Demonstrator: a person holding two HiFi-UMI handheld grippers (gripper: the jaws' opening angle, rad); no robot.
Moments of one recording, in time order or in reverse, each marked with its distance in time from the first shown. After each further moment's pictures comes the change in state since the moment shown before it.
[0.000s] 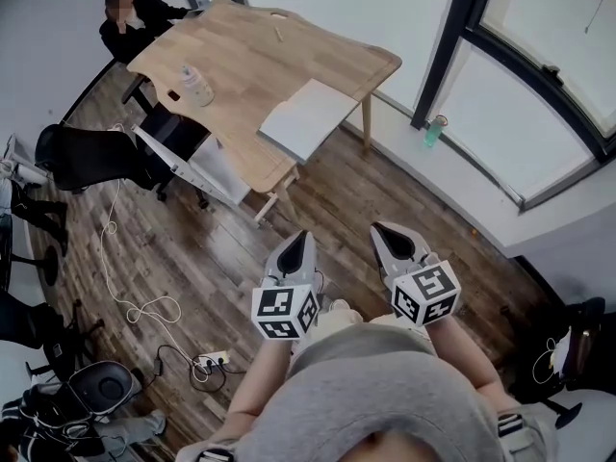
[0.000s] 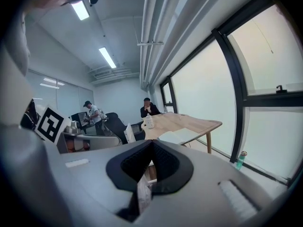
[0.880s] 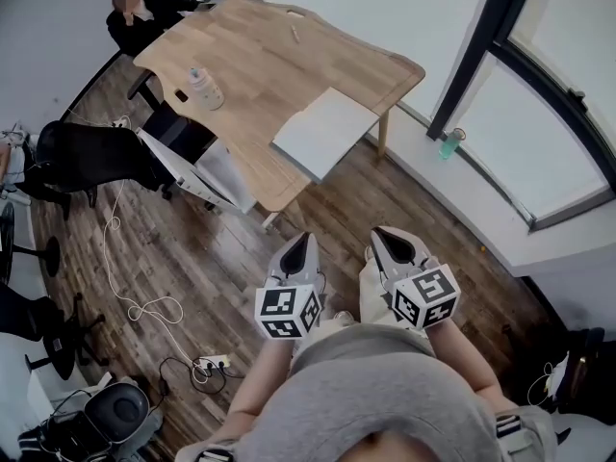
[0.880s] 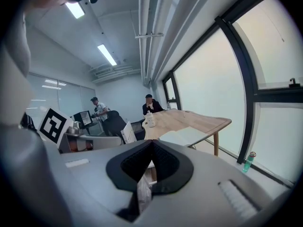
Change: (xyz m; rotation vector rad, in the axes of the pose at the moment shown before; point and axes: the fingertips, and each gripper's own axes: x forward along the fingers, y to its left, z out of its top) left arm 0.066 0.057 0.008 -0.033 0.019 0.054; right arm 0.085 -0.027 0.005 0.008 0.043 0.053
